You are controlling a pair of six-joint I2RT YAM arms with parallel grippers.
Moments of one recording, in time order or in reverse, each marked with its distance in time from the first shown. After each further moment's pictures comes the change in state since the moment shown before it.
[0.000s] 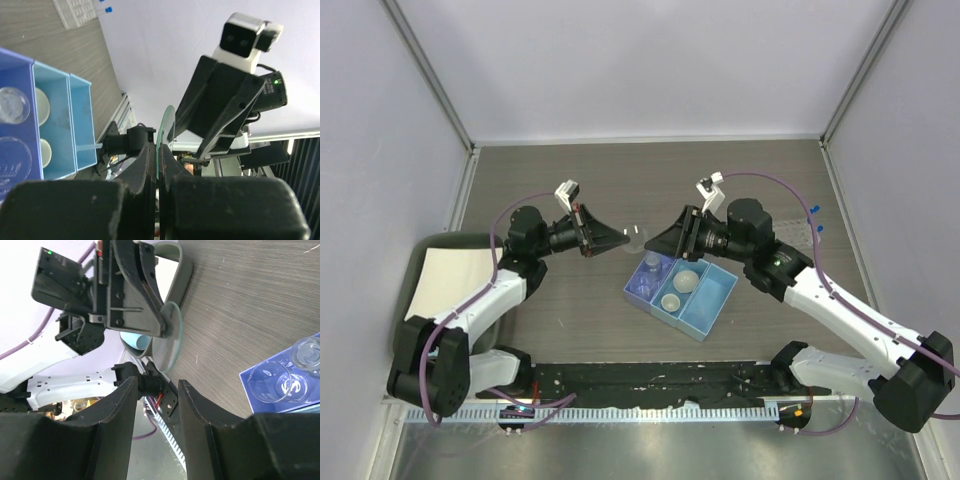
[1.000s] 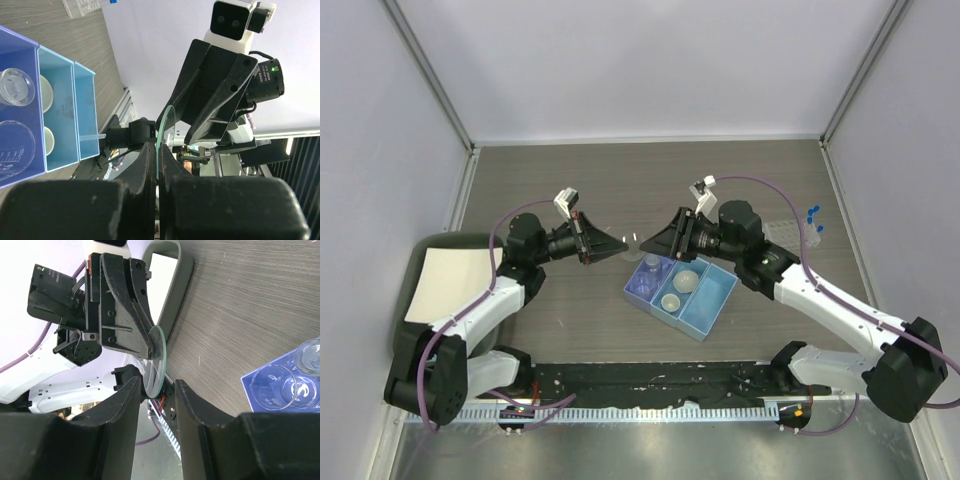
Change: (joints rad) left arm -0.007 -0.057 -0.085 -0.004 0.003 0.003; right arm 0.000 0.055 -0.050 0.125 -0.017 0.058
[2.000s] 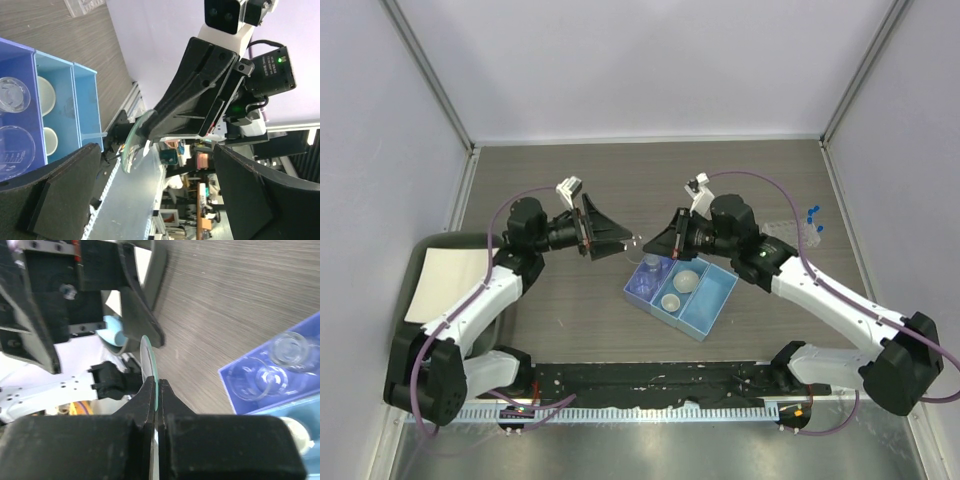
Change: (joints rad) left arm -0.009 0.004 0.114 -0.178 0.034 0.108; right arm 0.014 0.056 0.076 -0.109 0.032 -0.068
